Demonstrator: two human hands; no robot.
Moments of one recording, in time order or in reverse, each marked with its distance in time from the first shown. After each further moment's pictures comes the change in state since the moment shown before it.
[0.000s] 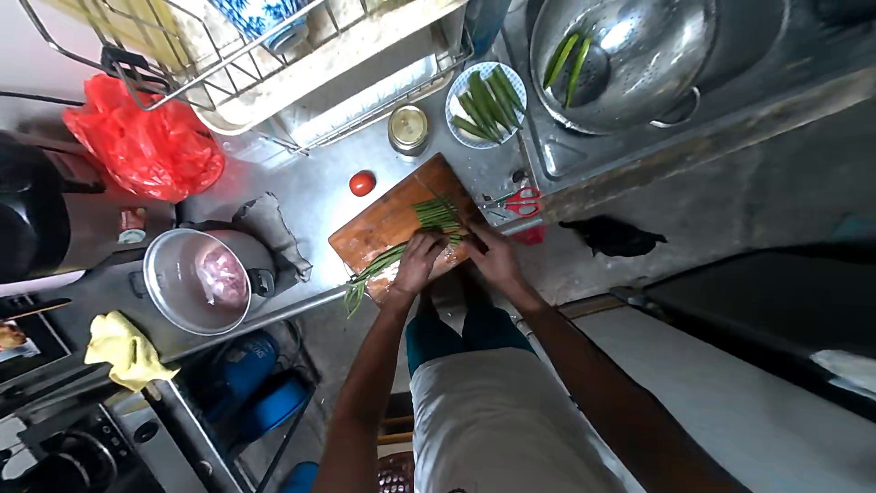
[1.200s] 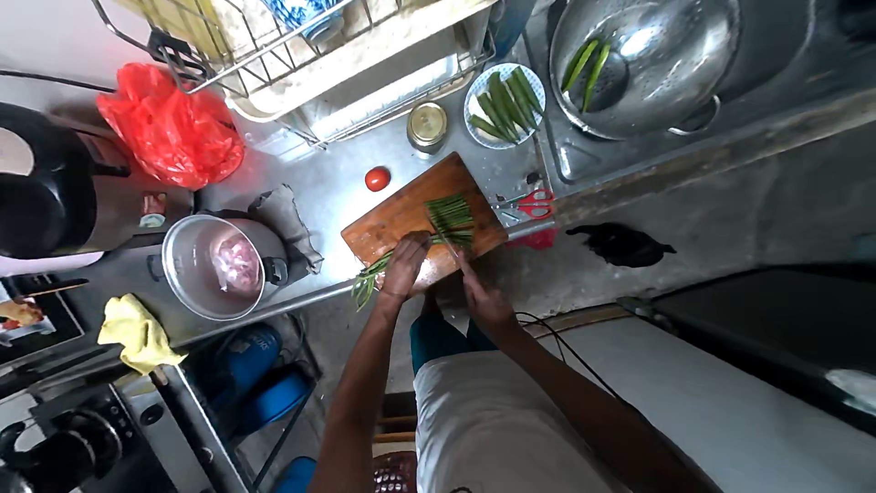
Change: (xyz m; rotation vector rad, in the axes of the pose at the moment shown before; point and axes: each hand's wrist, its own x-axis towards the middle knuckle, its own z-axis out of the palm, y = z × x) left_hand -0.038 -0.020 -0.031 0.053 0.025 -0.075; right_hand -0.084 -0.054 0.026 -0.289 -0.157 0.070
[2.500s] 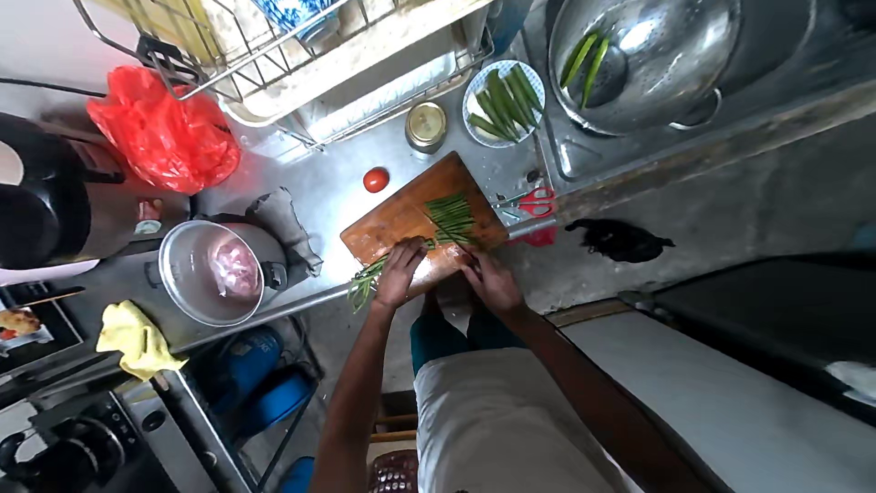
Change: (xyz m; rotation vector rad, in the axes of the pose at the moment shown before) left_hand -0.016 -0.004 -0.015 0.046 -0.115 -0.011; right_hand 0.038 0.026 -0.001 -0.019 0.070 0.043
